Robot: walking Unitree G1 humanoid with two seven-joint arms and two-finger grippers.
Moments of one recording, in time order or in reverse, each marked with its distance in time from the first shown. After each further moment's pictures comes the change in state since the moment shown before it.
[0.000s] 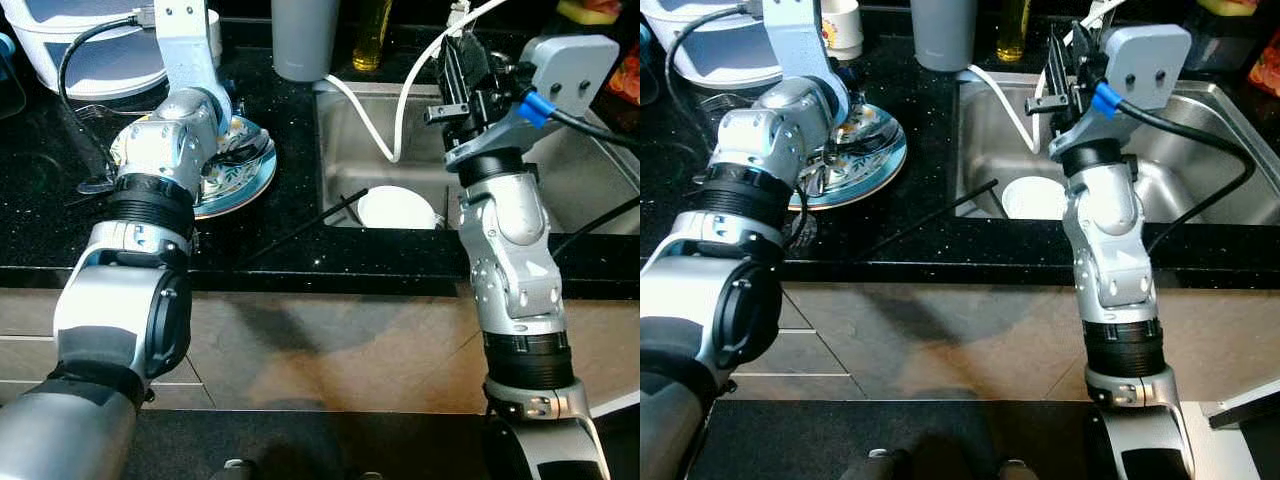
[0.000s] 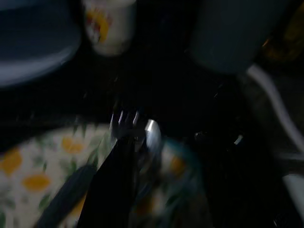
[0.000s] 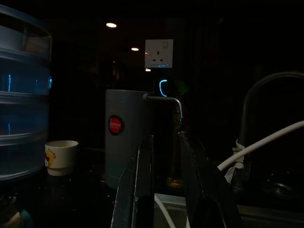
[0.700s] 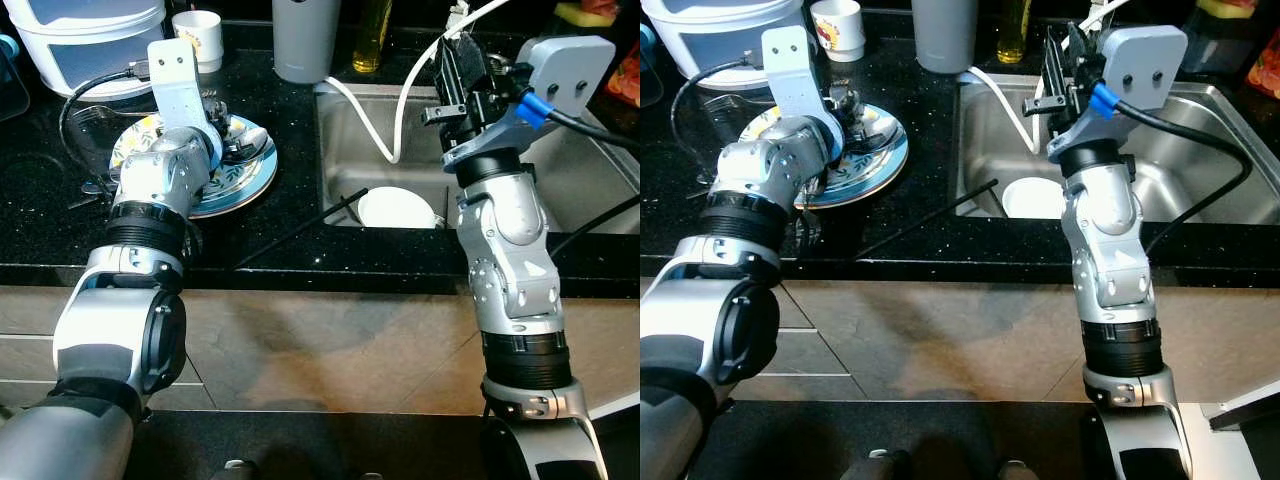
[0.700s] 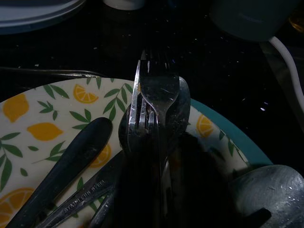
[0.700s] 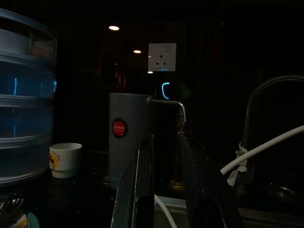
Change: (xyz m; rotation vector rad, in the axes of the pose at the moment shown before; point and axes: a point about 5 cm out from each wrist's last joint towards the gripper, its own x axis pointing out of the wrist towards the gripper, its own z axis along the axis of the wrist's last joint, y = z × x) left arm 0.002 0.010 -0.020 -0.059 0.080 0.006; right arm 0.001 -0.001 0.001 0.000 -0.004 0.002
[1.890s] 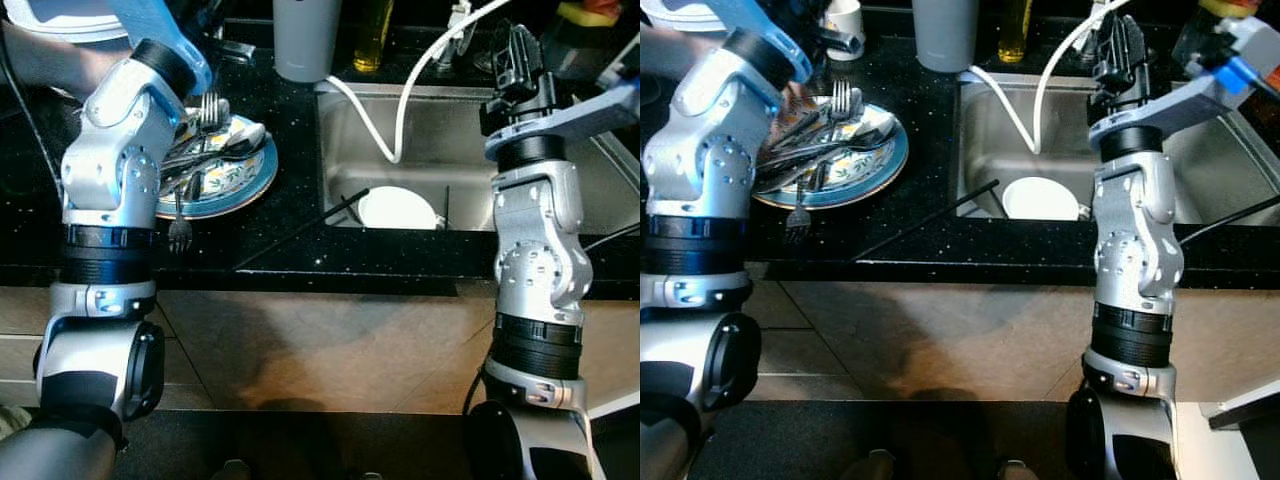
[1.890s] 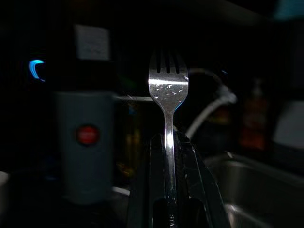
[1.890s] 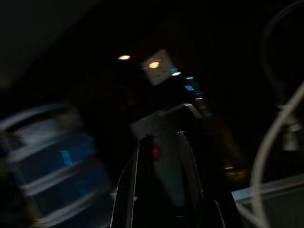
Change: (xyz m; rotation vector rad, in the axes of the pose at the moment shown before) left arm -0.085 -0.034 0.068 0.118 -0.649 -0.734; right arm 0.004 -0.026 0.010 0.611 -0.036 -0.063
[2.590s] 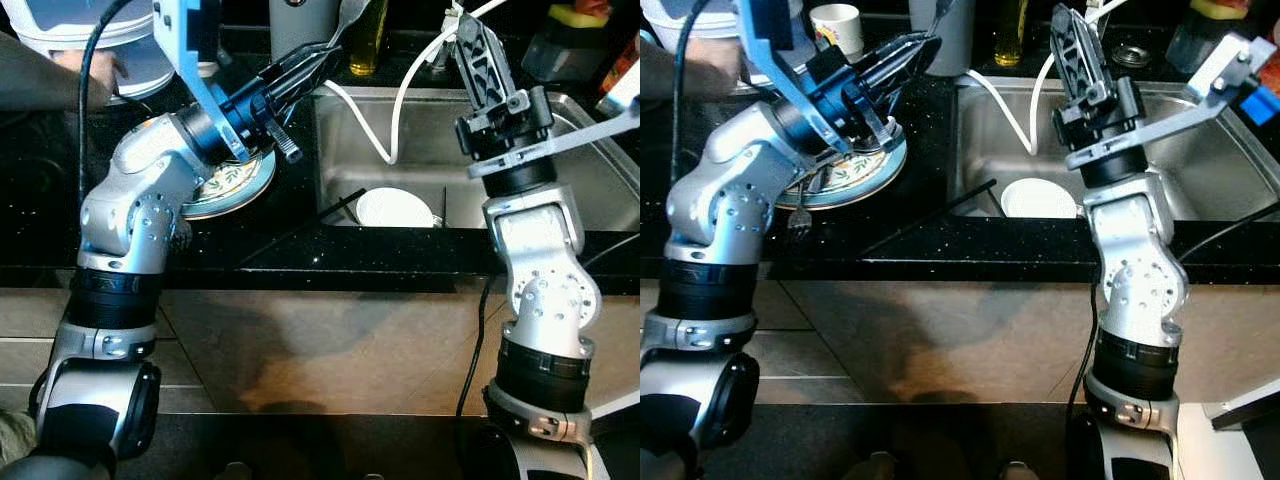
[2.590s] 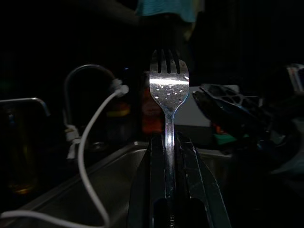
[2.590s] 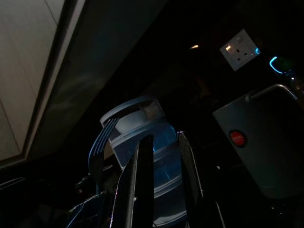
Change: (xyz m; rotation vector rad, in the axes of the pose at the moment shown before) left arm -0.015 -0.036 -0.013 -0.123 -0.016 -0.442; right arm -0.021 0.022 0.002 0.238 0.055 0.246
